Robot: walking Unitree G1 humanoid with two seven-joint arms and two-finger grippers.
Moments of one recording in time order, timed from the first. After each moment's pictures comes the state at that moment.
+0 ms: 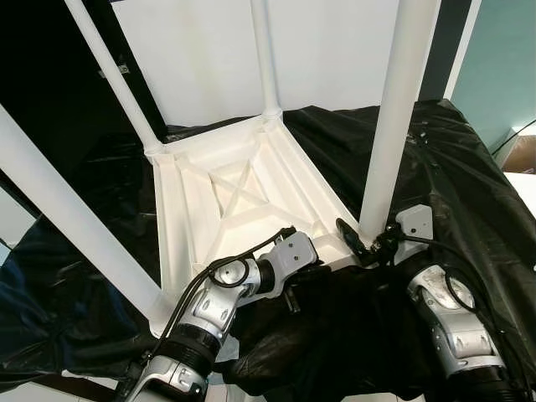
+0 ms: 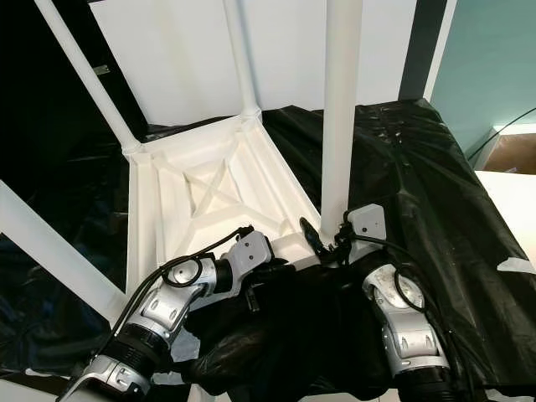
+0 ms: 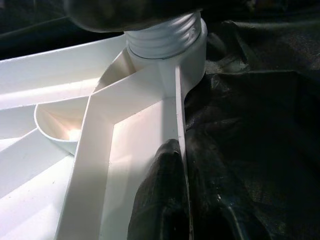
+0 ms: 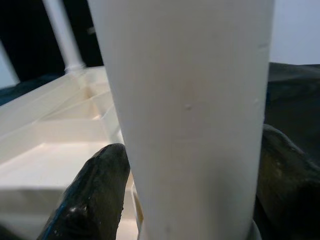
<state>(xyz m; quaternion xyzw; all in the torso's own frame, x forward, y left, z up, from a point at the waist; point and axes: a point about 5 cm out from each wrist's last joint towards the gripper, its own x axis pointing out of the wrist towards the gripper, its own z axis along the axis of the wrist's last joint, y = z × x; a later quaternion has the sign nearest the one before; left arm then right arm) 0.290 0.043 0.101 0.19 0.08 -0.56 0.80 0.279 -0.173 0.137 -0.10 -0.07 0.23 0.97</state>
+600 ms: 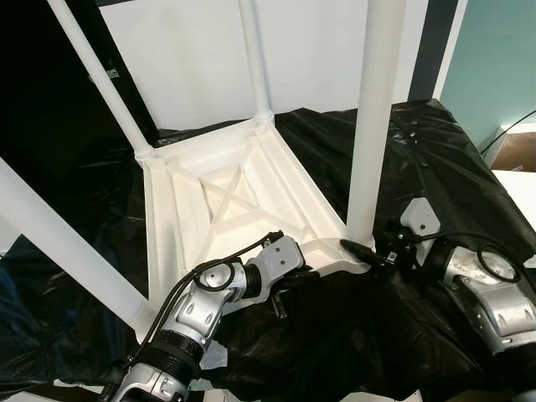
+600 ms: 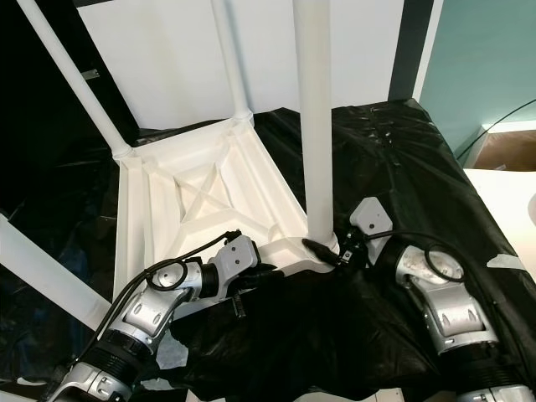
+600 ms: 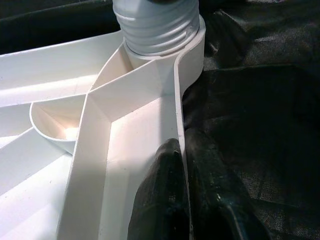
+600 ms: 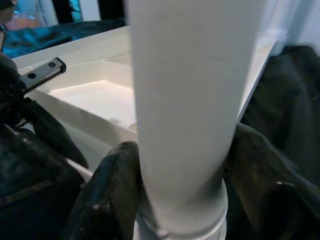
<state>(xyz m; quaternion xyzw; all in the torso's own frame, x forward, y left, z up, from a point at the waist) 0.281 0.059 0.099 0.19 0.10 -0.58 0.79 0.285 -0.190 0.153 -0.19 0.00 0.43 0.88</state>
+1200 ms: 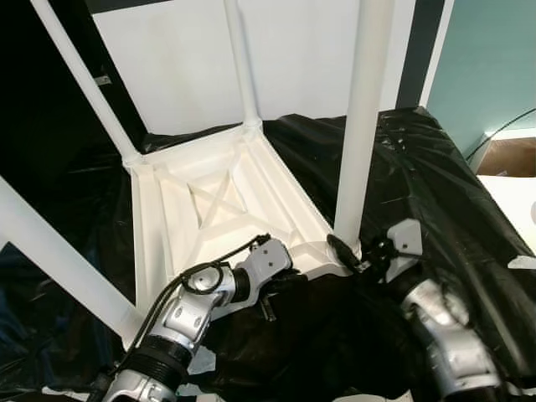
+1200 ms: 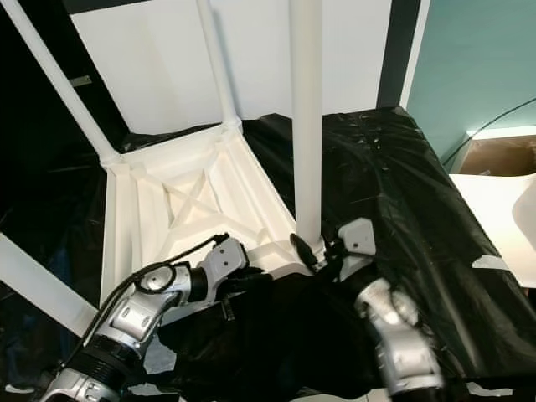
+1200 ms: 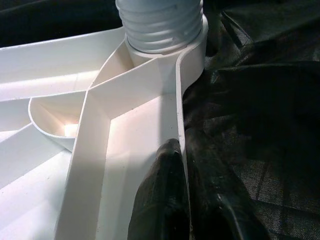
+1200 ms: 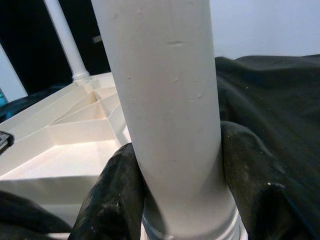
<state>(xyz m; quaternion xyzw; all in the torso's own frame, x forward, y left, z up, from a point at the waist) 0.279 0.073 0.096 0.19 0.13 -0.57 0.79 0.258 -0.147 0.122 -0.04 -0.08 0.22 0.97</state>
